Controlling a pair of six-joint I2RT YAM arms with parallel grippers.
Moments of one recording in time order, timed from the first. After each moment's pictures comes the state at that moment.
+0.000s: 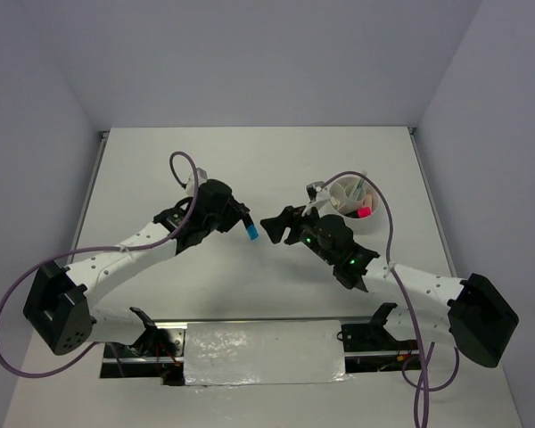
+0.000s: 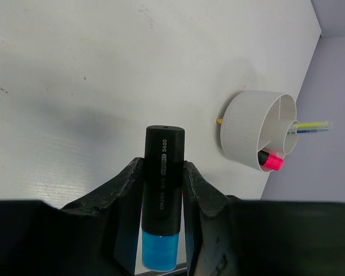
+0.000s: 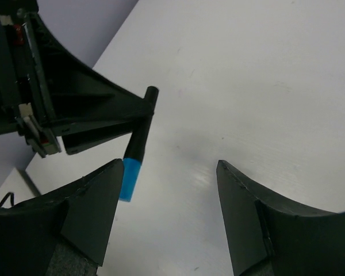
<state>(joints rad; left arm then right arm) -0.69 1.31 0.98 -0.36 -0.27 -1.29 0.81 1.11 0.50 0.49 0.14 0.56</state>
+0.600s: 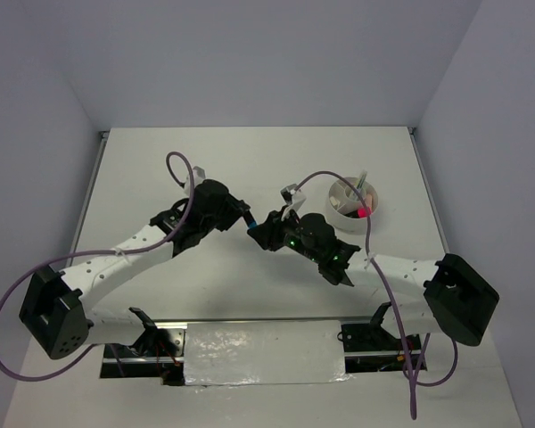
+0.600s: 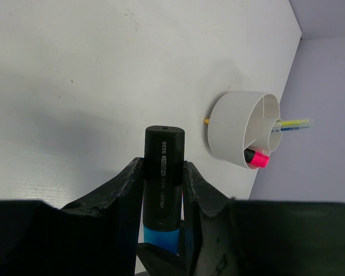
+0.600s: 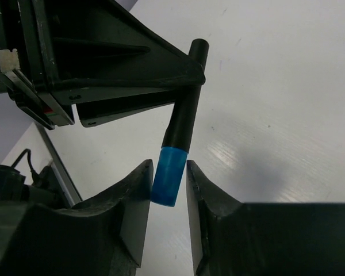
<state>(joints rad) -0.69 1.28 0.97 -0.32 -0.27 -1.29 0.87 1.29 0.57 0.54 0.01 0.54</state>
